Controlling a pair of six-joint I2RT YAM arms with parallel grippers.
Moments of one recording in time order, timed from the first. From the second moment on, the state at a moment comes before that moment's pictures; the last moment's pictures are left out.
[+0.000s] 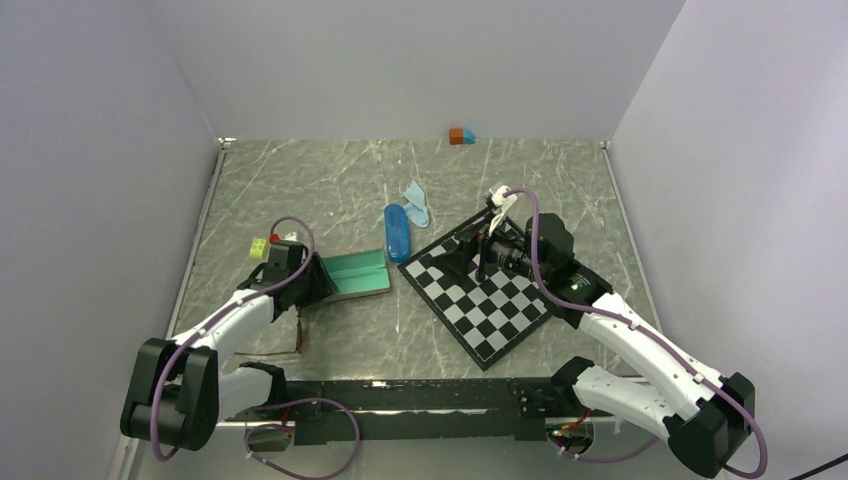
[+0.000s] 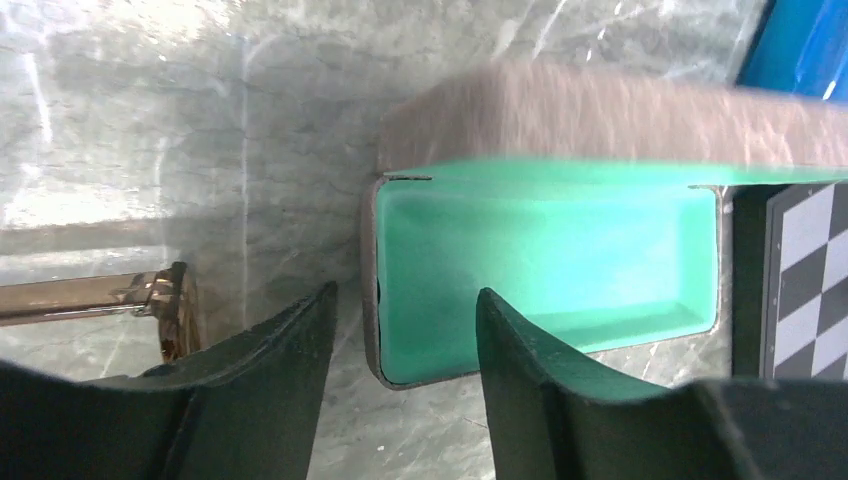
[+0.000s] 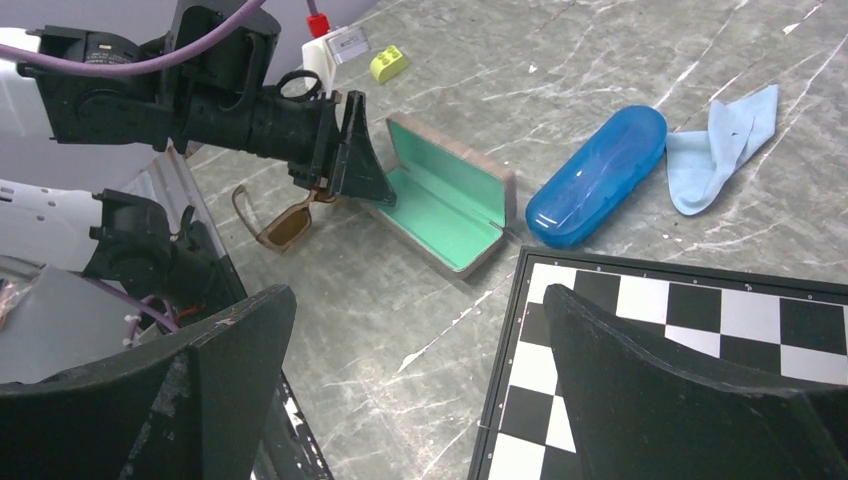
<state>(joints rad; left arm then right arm) -0.20 1.15 0.45 -0.21 0.07 -0.62 0.64 0.93 0.77 -0.03 -0.37 0.27</state>
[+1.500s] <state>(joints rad) -0.63 0.80 0.72 -0.67 -0.38 -0.76 0.64 1.12 0.78 0.05 -0.12 0.33</state>
